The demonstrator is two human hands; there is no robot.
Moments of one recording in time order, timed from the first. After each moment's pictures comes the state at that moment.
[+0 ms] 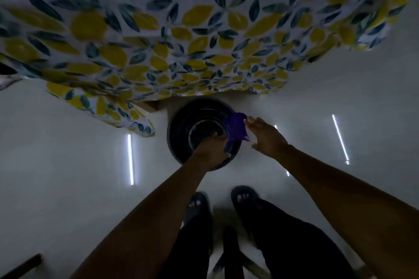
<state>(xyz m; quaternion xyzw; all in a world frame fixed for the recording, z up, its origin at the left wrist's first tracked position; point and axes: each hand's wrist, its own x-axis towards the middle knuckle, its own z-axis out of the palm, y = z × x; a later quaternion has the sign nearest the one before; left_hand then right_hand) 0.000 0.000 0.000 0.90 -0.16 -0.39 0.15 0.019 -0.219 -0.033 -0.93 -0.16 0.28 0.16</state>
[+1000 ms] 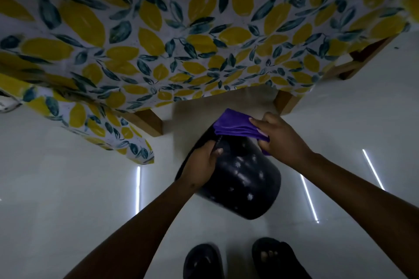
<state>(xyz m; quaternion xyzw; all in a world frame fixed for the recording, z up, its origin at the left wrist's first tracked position) 0.023 0.054 -0.102 0.92 -0.03 -0.15 0.36 0.079 -0.187 -0.108 -0.93 -0.23 -0.02 0.29</state>
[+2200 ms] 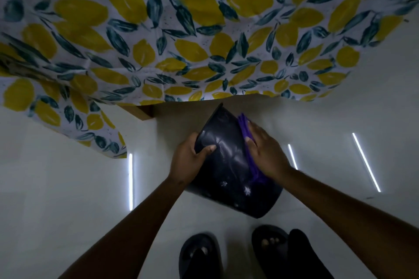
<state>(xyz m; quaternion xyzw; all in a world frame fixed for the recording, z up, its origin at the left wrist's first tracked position) 0.005 0.081 -0.166 0.87 0.08 -0.12 0.47 0.024 -0.149 -0.213 -0.96 -0.06 0.10 0.24</state>
